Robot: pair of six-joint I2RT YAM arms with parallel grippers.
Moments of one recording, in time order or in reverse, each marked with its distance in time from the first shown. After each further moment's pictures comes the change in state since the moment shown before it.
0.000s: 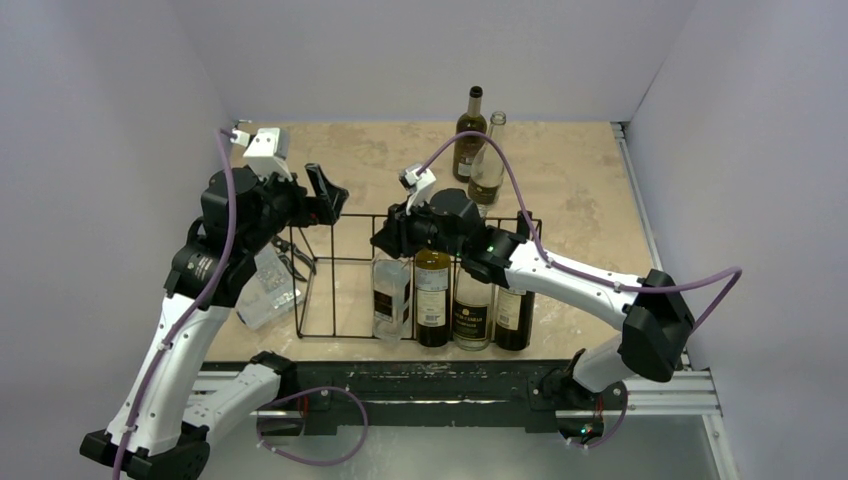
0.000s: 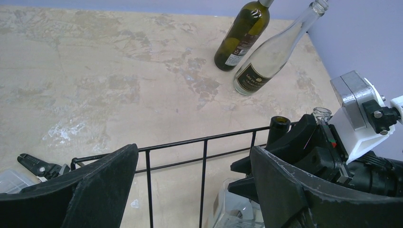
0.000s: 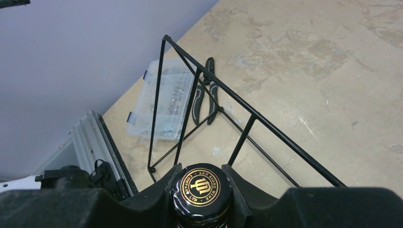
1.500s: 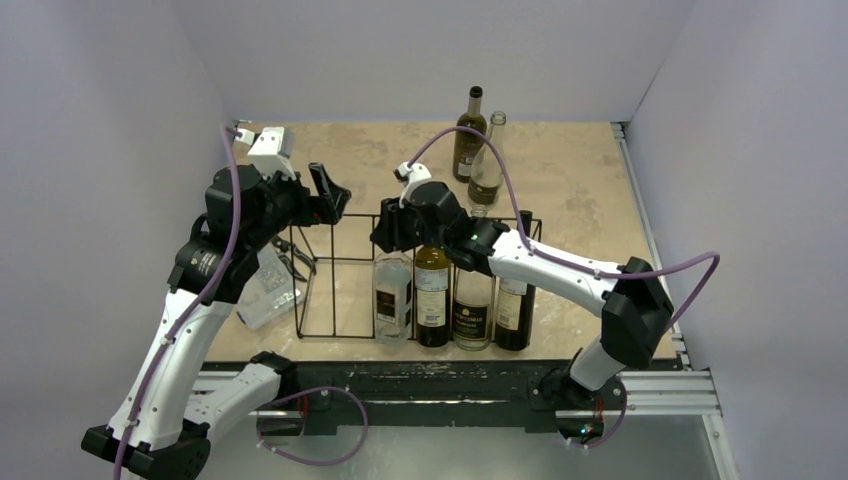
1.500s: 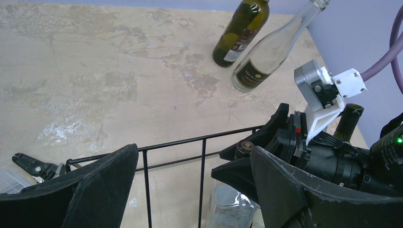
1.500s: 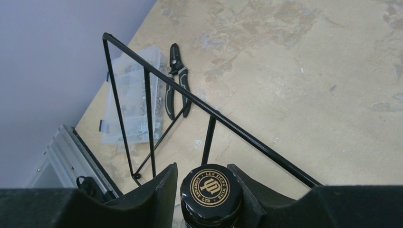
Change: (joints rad) left arm 0.000 0.021 0.000 0.000 0.016 0.000; right arm 0.000 0.114 0.116 -0.161 0.109 0.098
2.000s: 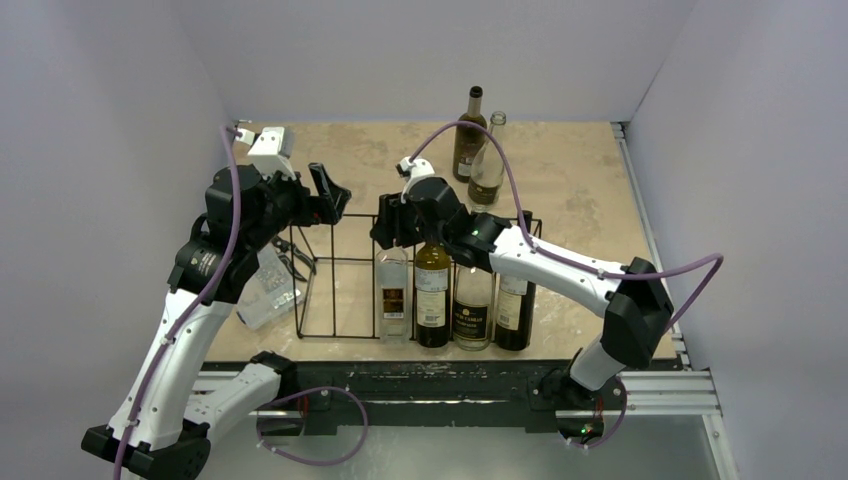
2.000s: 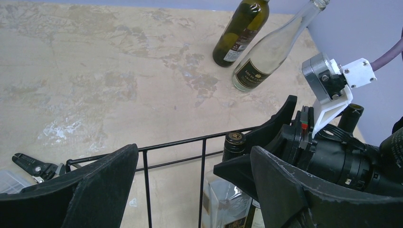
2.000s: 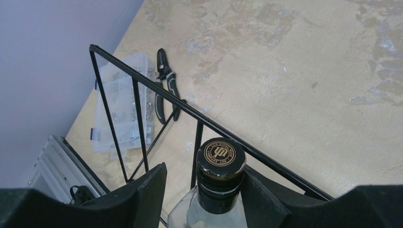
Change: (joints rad) left arm 0.000 0.000 0.000 0.000 0.000 0.000; right arm 0.001 0.000 0.057 -0.096 0.072 0.022
